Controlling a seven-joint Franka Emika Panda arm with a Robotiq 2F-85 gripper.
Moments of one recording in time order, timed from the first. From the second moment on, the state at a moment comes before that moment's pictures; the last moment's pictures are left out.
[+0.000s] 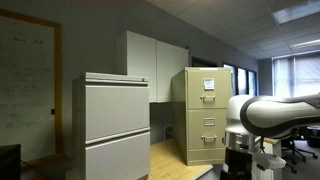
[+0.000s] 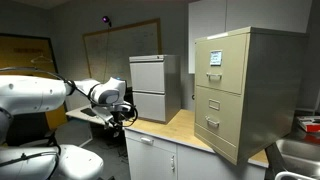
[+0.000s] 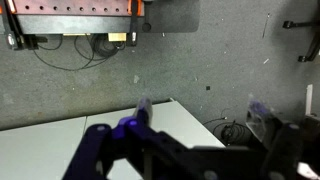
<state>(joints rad) 0.14 -0.94 0.01 -2.77 0.32 1.81 0.09</state>
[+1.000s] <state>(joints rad) 0.10 -0.93 0.02 -2.77 0.32 1.82 0.09</state>
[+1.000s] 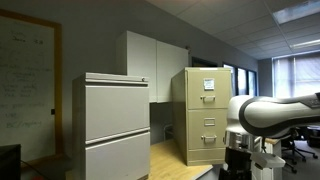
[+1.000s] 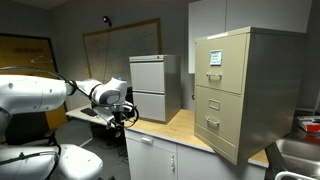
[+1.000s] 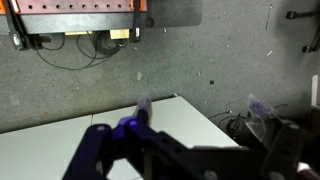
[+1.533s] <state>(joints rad) -0.01 -0.82 0.03 -2.75 0.30 2.01 0.14</state>
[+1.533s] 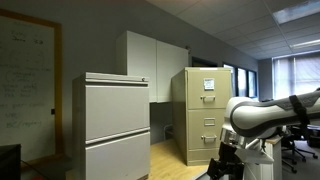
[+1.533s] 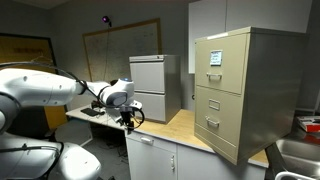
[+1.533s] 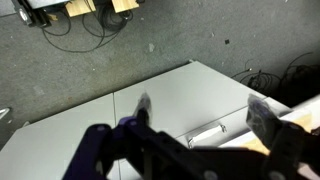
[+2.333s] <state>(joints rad) -0.19 -0.63 -0.12 -2.49 0.19 2.13 0.16</state>
